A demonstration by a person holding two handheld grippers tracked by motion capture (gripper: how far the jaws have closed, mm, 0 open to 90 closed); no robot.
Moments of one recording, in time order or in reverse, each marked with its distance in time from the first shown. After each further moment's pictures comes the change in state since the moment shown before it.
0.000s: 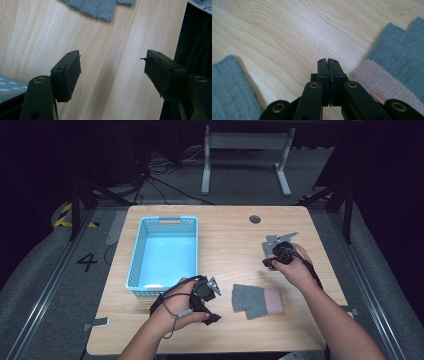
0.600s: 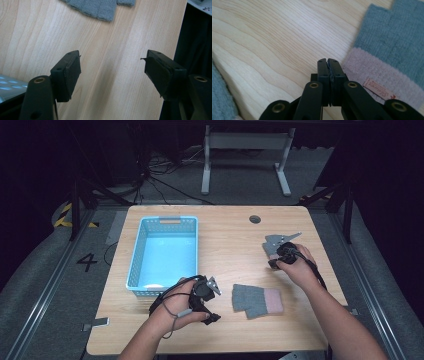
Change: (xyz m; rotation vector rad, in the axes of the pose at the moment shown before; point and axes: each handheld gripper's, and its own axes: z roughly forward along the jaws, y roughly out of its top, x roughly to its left) left arm 0.000 -0.001 -0.001 0.003 -0.004 -0.004; right arm -0.018 -0.013 0.004 0.050 -0.038 0.036
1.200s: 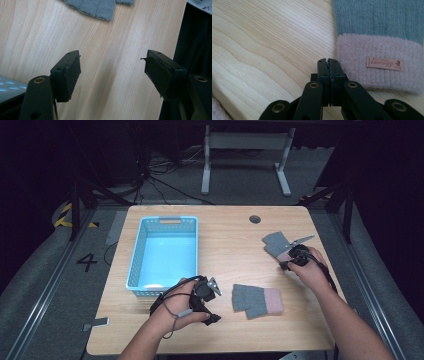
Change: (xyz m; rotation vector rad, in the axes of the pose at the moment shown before) left arm 0.000 0.000 0.002 0.007 -0.007 0.004; right arm -0.025 -0.028 -0.009 0.010 -0.032 0.065
